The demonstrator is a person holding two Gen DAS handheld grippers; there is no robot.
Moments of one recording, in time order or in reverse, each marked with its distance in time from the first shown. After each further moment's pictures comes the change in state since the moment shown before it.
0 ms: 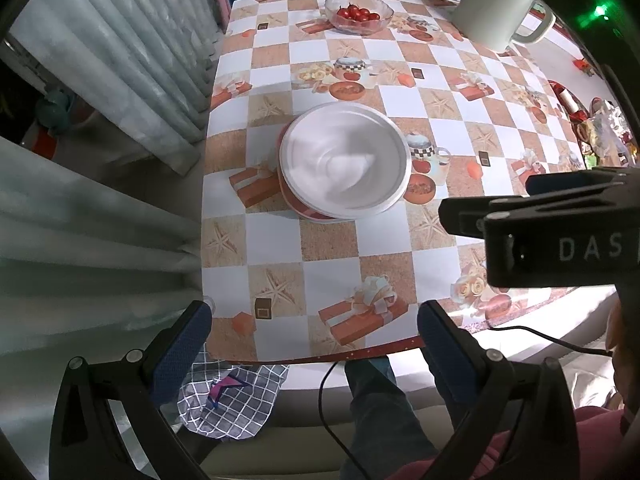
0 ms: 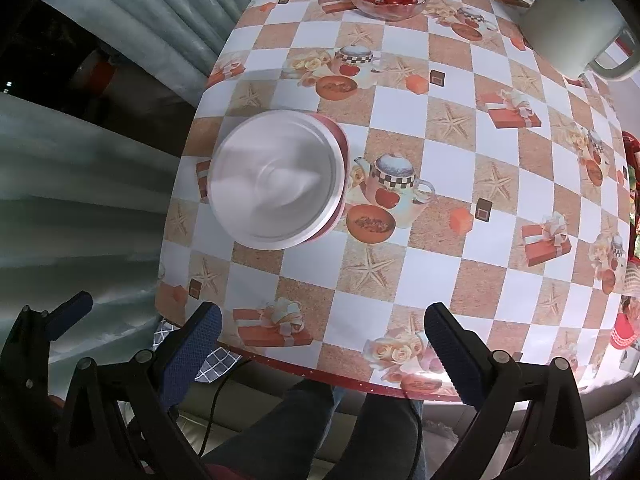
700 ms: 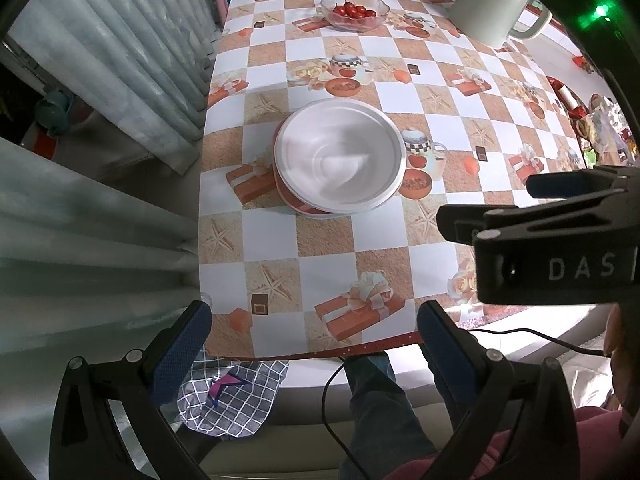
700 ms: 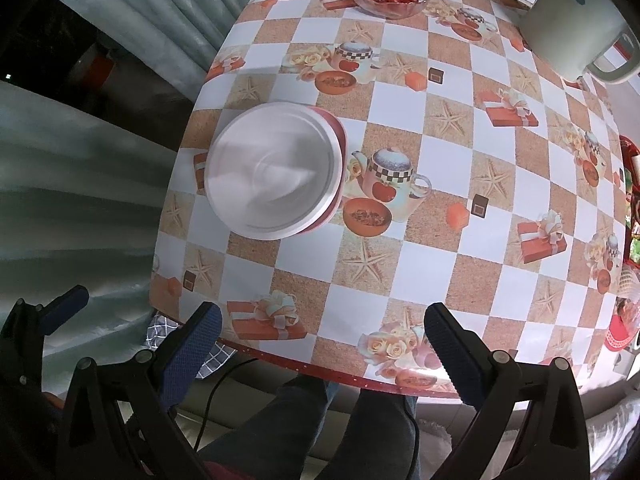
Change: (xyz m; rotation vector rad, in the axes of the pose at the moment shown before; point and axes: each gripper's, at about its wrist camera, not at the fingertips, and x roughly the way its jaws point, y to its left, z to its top) left arm 0.000 -0.003 -0.002 0.006 0.004 0.001; right arm 0.001 0.001 -0.007 -0.011 0.001 -0.026
